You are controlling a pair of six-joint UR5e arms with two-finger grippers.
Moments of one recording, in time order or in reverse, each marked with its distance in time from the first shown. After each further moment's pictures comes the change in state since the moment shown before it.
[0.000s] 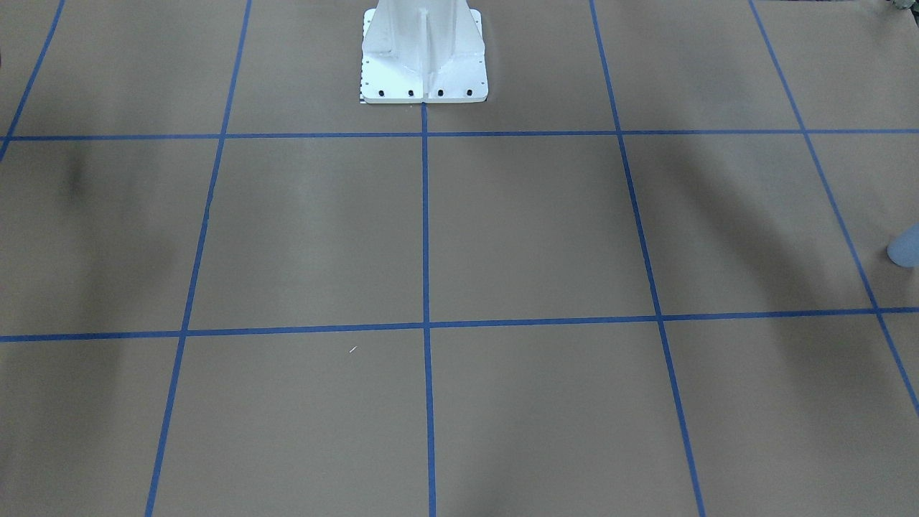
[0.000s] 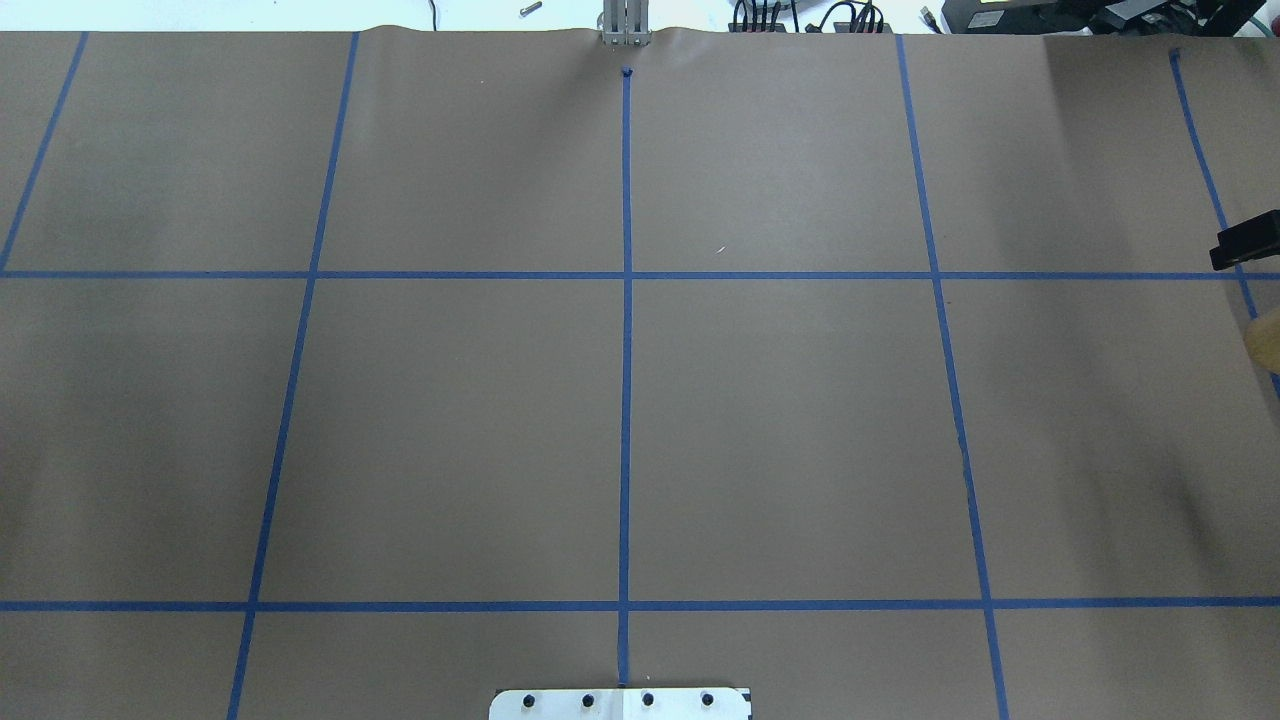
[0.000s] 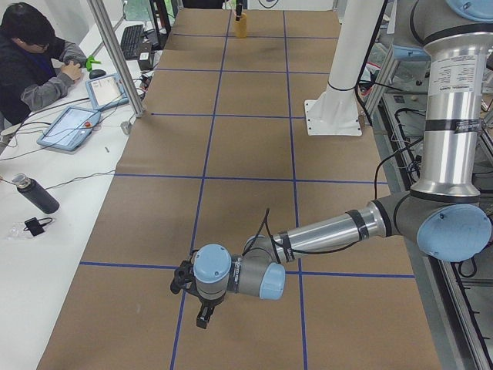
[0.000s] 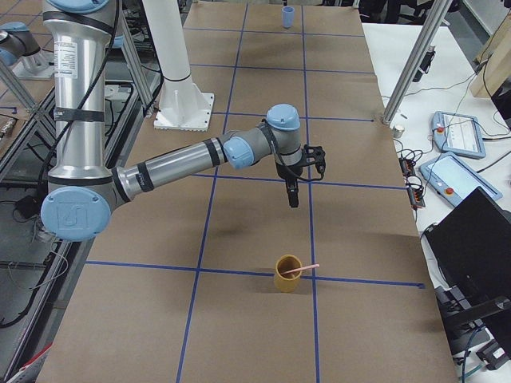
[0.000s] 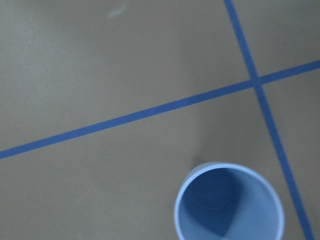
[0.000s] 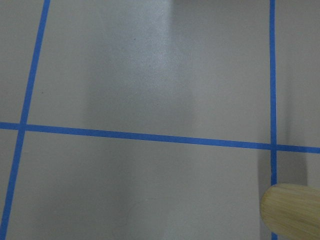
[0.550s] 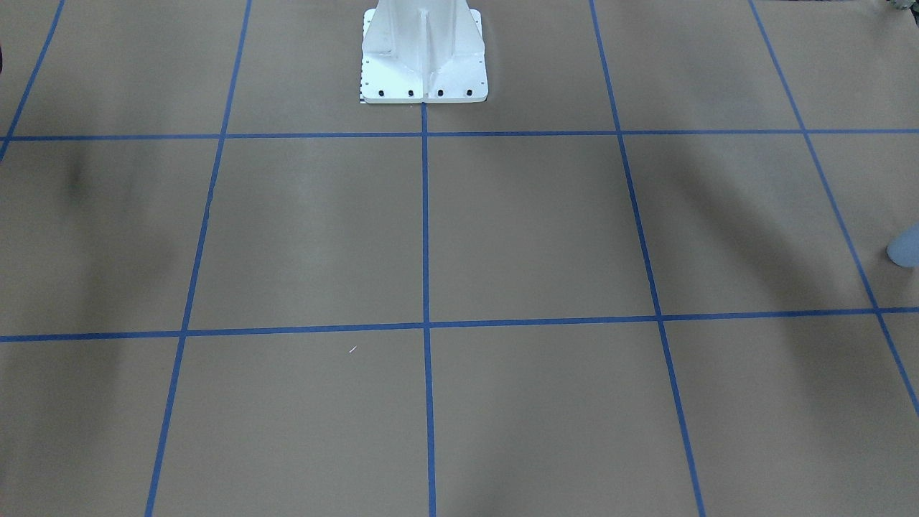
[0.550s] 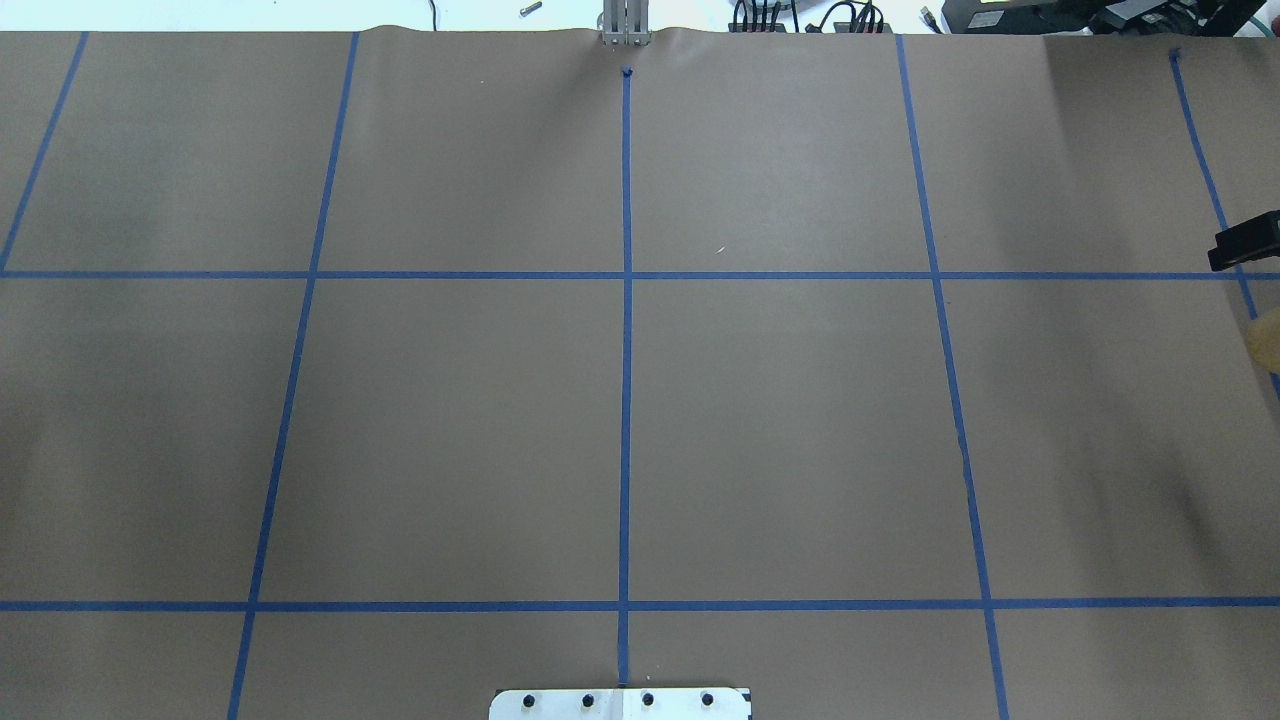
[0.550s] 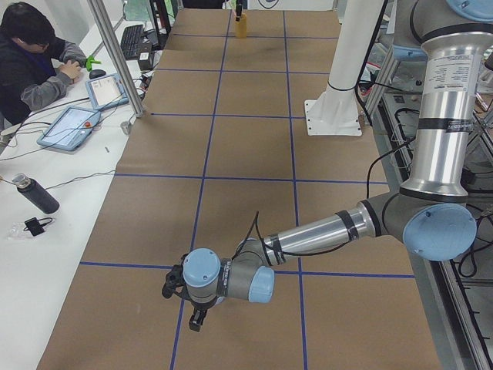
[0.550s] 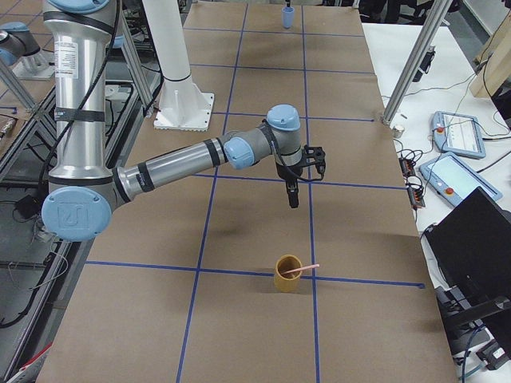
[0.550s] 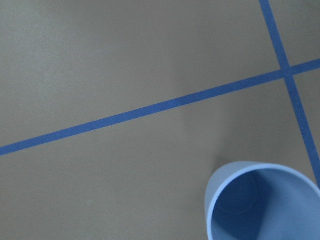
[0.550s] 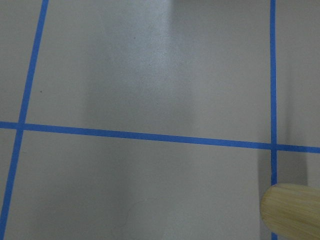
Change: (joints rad) left arm 0.002 -0.063 0.079 -0.005 0.000 -0.016; right arm -0.004 0.001 -0.004 0.000 -0.002 0.000
